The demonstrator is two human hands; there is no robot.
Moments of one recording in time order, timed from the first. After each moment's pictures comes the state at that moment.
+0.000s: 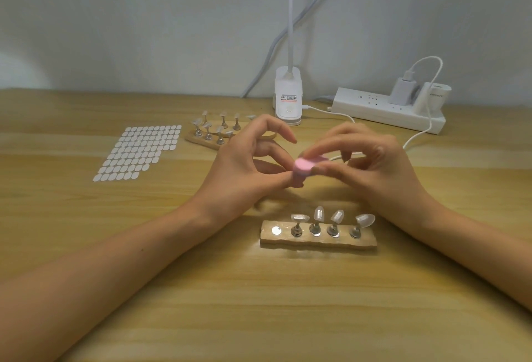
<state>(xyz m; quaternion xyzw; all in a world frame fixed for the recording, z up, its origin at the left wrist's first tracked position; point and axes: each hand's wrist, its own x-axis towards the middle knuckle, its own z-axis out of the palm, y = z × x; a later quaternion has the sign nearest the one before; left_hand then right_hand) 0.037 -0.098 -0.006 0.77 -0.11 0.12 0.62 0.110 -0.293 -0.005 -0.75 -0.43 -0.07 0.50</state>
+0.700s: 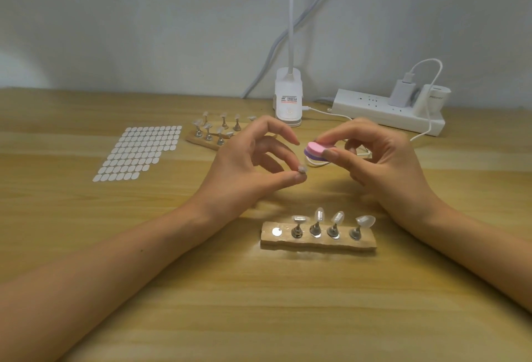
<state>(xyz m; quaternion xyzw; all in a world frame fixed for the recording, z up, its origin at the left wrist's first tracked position) 0.036 -0.098 -0.002 0.79 -0.11 0.15 0.59 0.111 -0.294 -0.002 -0.74 -0.38 -0.08 0.55</state>
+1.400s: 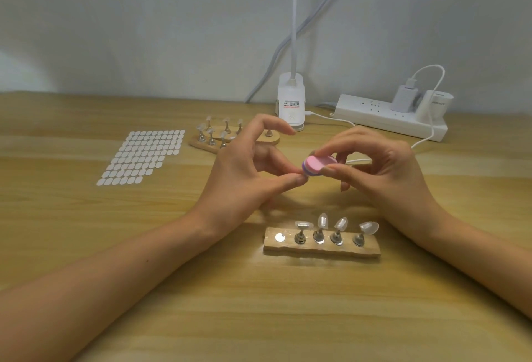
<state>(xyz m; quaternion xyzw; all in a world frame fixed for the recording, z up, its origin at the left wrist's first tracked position) 0.036 -0.099 -0.004 0.79 -0.09 0.19 0.58 0.108 -0.294 -0.001 -0.72 -0.43 -0.06 0.54</state>
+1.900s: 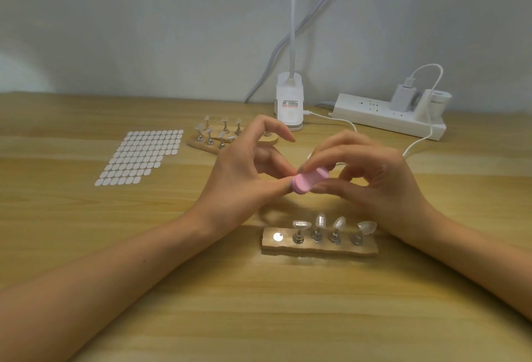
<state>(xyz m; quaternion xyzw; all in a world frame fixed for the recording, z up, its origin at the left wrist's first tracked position) 0.036 -0.100 -0.004 0.79 -0.11 0.18 0.58 0.107 -0.294 -0.004 -0.73 -0.46 -0.08 0.50</state>
